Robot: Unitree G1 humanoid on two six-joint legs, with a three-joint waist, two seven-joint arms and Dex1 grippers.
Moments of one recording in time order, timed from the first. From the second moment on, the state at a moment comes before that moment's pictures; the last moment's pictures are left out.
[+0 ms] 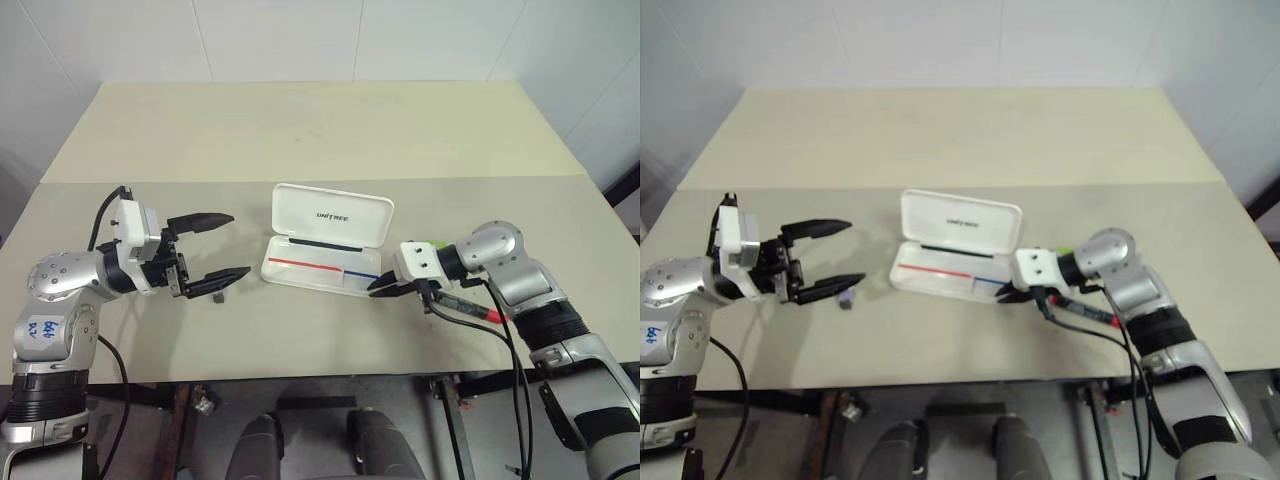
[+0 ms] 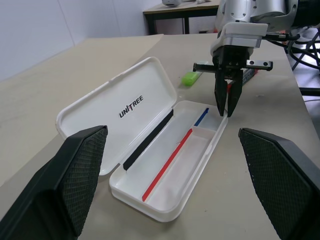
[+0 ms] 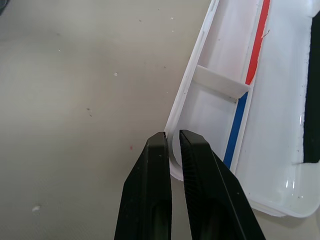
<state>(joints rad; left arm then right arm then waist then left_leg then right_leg) -0.34 0.71 0.25 -0.06 -0.53 0.19 -1.14 -0.77 -0.62 0.32 0.41 0.01 -0.14 1.44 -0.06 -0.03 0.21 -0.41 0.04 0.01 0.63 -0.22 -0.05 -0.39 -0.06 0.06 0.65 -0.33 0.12</state>
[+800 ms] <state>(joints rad) -0.34 0.70 0.23 -0.07 -0.53 0.20 -1.12 -0.74 -0.75 0.16 0.11 0.33 0.21 1.47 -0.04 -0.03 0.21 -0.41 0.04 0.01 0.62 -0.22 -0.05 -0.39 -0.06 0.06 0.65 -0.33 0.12</state>
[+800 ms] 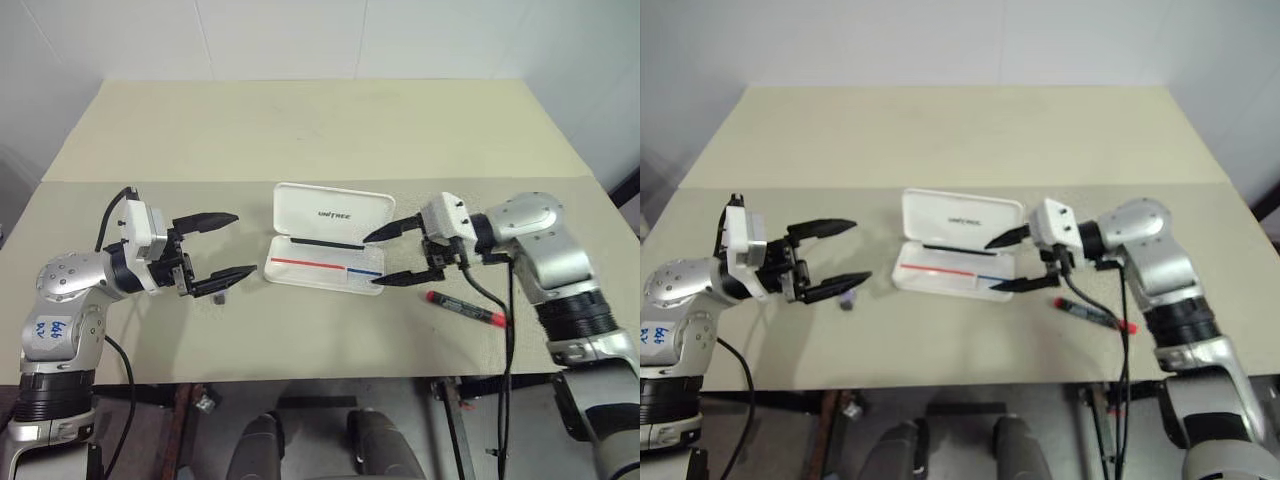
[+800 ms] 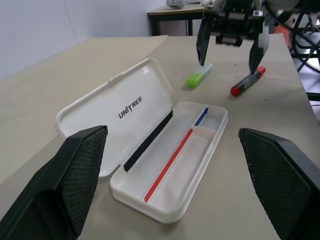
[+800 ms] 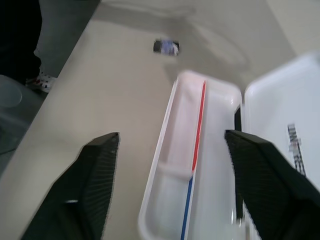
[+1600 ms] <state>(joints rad) -0.51 0.64 -0.02 -0.02 -0.53 0.24 -1.32 -0.15 -1.10 -0.05 -0.12 0.25 0.57 1.14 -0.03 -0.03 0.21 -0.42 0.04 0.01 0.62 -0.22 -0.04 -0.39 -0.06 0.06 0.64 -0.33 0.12</state>
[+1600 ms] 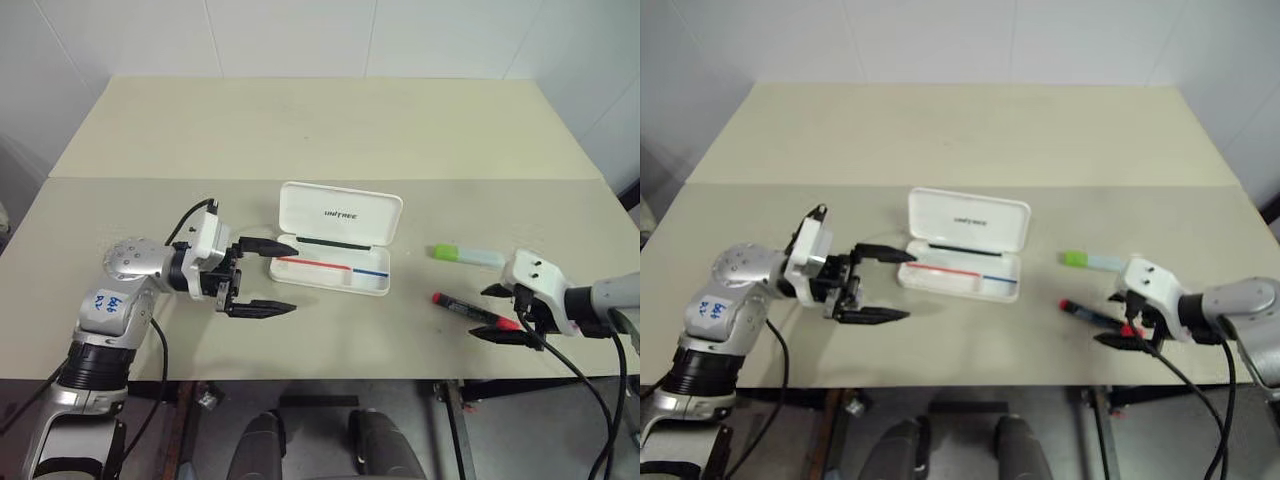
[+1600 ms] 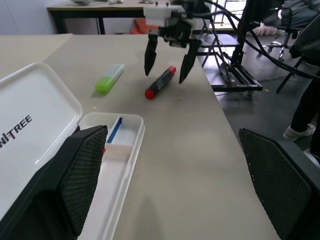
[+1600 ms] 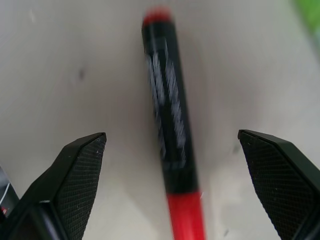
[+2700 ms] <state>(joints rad) -0.38 0.76 0.17 0.06 -0.49 0.15 -1.27 -0.71 -0.82 0.29 -0.08 0.14 0.56 1.17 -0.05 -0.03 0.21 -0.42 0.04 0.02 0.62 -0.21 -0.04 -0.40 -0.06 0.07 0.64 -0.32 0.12</state>
